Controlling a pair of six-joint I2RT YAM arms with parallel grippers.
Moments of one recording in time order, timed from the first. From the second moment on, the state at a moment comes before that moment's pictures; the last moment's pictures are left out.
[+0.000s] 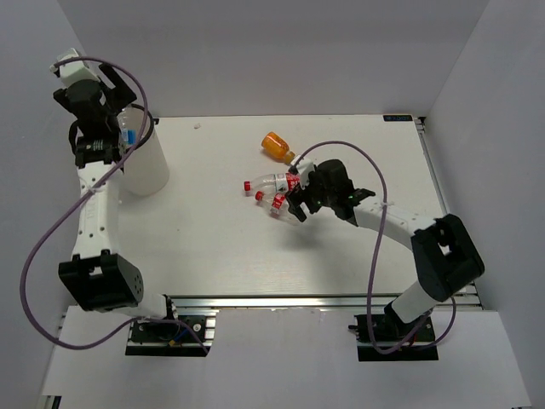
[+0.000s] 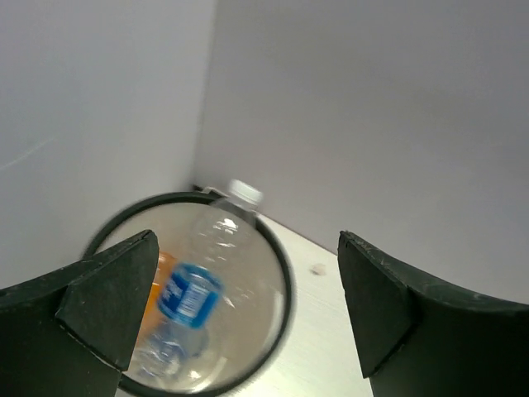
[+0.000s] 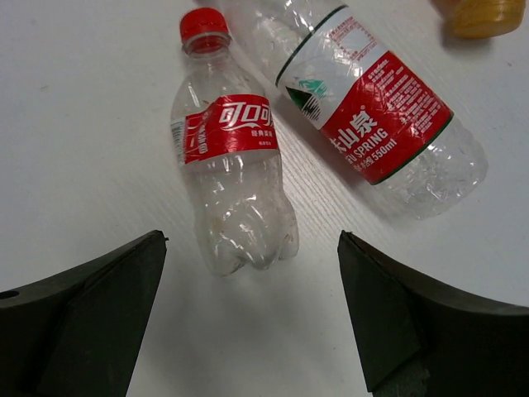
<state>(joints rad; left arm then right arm) 0.17 1.50 1.59 -0.10 -0.29 -0.24 0.59 1.54 0.95 -0.03 -0.26 -0.25</state>
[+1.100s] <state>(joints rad) -0.29 1.14 0.80 -0.03 0.28 -0.75 0.76 1.47 0.88 0.16 -0.23 -0.16</state>
